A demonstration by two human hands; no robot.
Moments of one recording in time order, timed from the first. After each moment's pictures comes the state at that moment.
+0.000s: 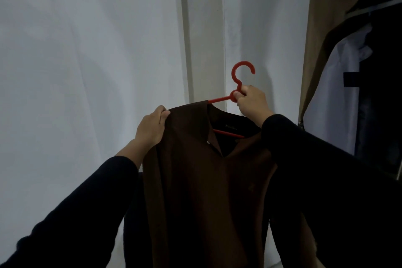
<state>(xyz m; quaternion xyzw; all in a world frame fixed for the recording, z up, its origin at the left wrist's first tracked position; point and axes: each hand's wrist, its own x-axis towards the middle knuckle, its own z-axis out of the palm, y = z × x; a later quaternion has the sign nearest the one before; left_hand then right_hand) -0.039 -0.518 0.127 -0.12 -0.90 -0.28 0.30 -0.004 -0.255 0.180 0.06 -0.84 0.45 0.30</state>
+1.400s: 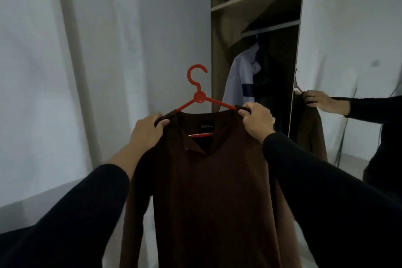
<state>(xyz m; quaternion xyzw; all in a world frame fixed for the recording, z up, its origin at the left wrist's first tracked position) -0.115 -0.248 0.130 -0.28 -0.87 -0.34 0.24 0.017 0.004 0.150 -0.19 -0.86 0.27 0.39</state>
